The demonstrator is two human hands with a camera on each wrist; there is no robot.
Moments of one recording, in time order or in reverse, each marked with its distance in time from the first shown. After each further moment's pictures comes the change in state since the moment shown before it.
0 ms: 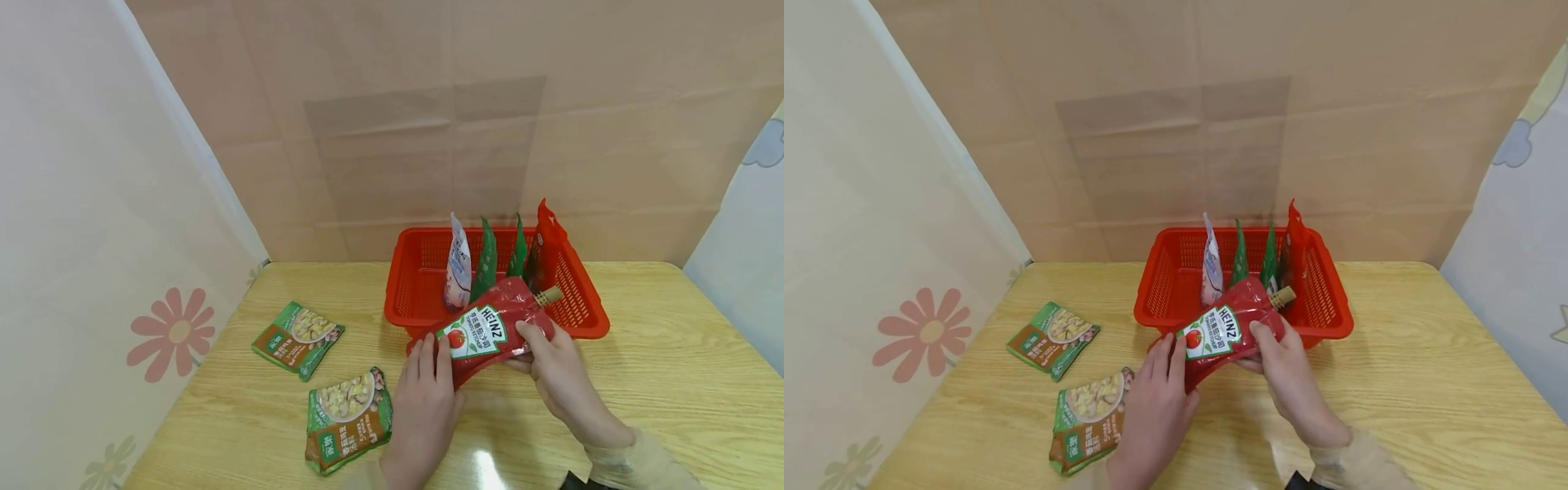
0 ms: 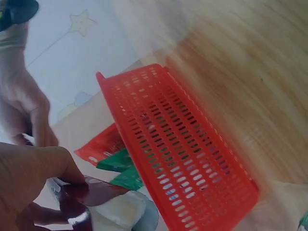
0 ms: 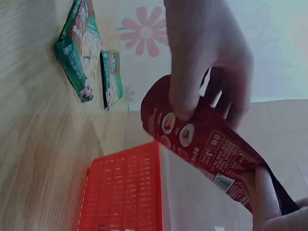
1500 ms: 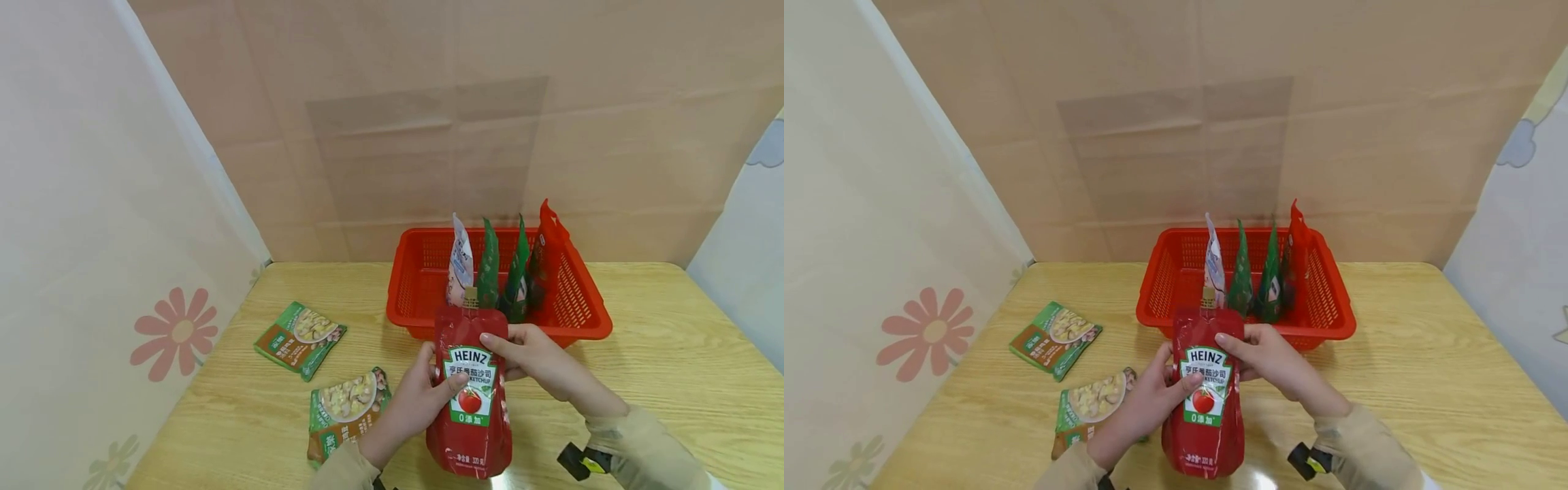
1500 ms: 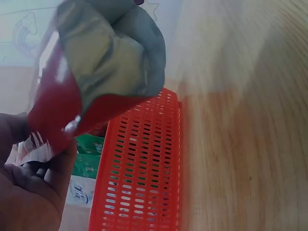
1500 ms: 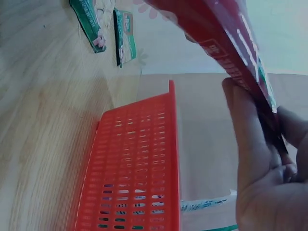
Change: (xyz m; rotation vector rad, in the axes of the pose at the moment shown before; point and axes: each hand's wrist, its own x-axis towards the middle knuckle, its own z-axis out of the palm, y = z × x) left_hand 0.013 -0.032 0.005 -1.519 -0.650 -0.452; right_hand 0.026 0.000 -0.013 -0.336 -0.479 0.089
